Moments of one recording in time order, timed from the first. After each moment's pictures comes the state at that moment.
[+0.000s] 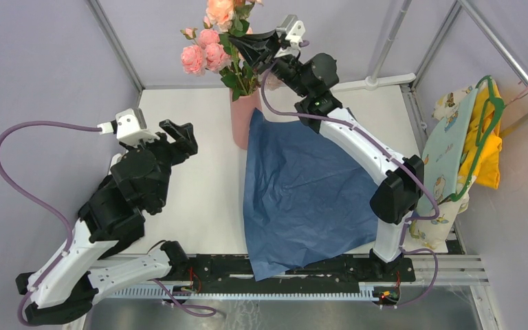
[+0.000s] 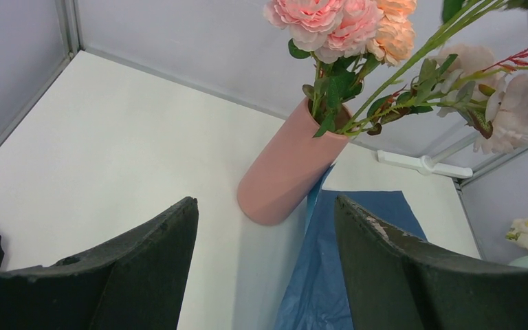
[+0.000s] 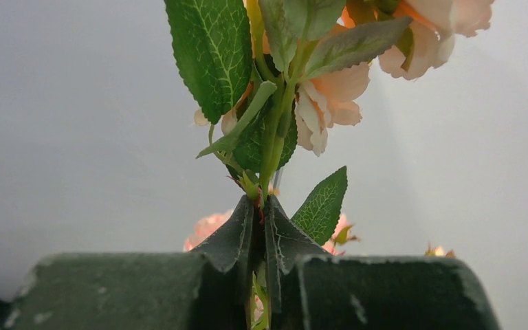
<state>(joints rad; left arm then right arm) -0.91 0.77 1.27 -0.60 -0.97 -0.48 0.67 1.87 1.91 0.64 -0.40 0.03</state>
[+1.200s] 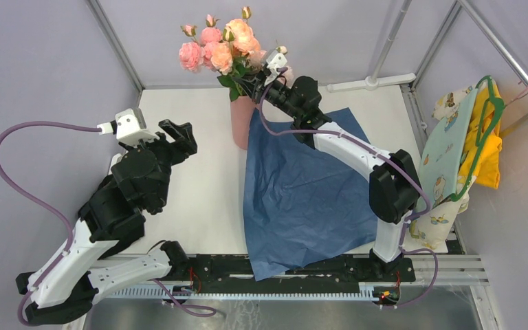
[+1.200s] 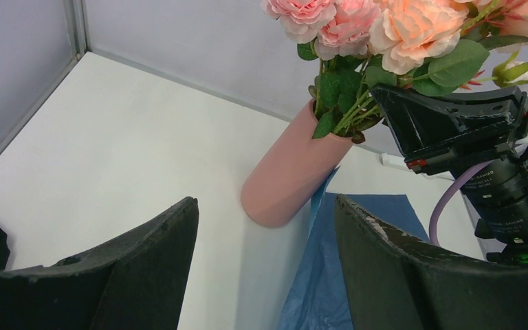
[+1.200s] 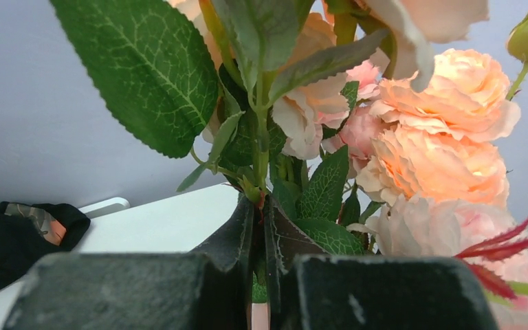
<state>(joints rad) -0.91 0.78 1.27 -0.60 -0.99 -0.48 0.67 1.87 1.57 0.65 -0.35 -0.02</state>
